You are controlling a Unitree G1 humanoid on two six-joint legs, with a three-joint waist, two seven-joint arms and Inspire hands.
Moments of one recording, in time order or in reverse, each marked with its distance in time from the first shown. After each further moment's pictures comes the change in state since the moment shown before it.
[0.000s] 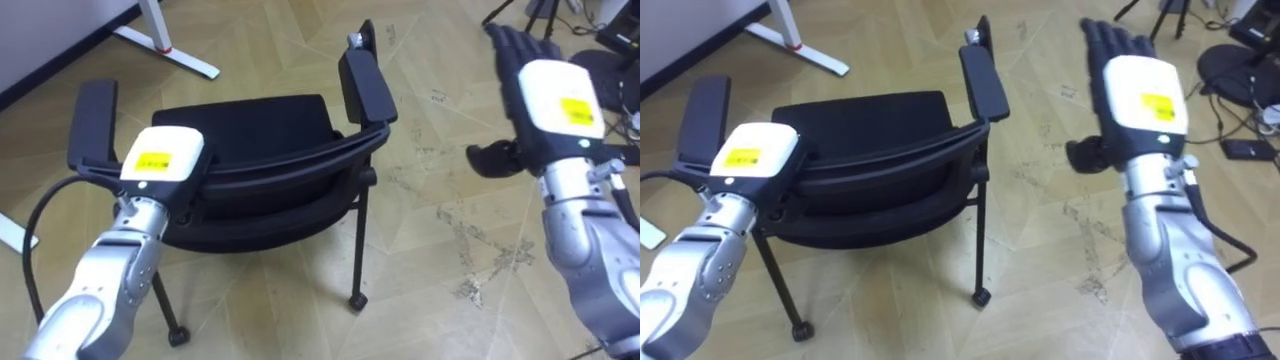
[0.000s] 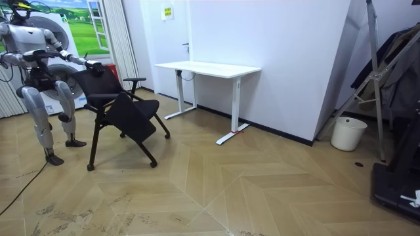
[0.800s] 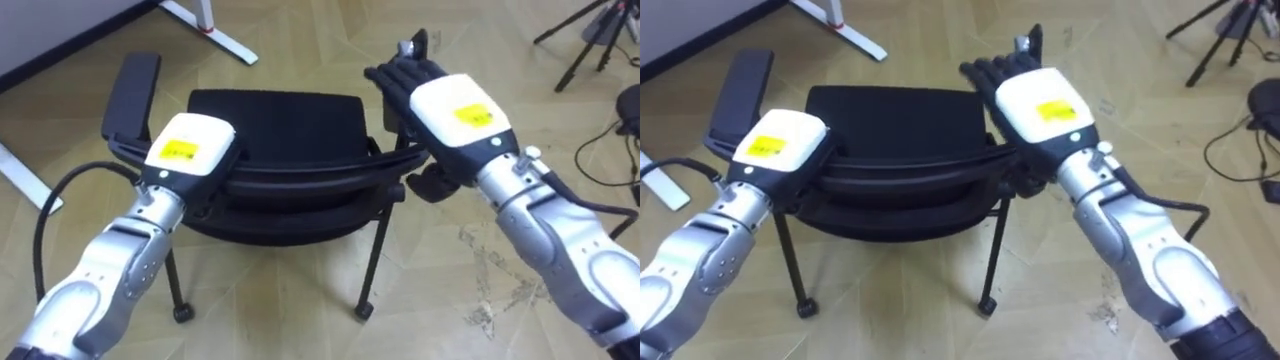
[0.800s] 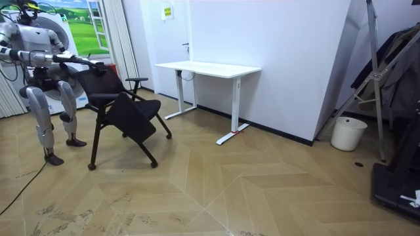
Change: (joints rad) left arm -0.038 0.030 -0.035 0.004 0.000 -0.160 0.005; right arm -0.087 -0.061 0.196 -0.030 -0.053 -0.117 0.180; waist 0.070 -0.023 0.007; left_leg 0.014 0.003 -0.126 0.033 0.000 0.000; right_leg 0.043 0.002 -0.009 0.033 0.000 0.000
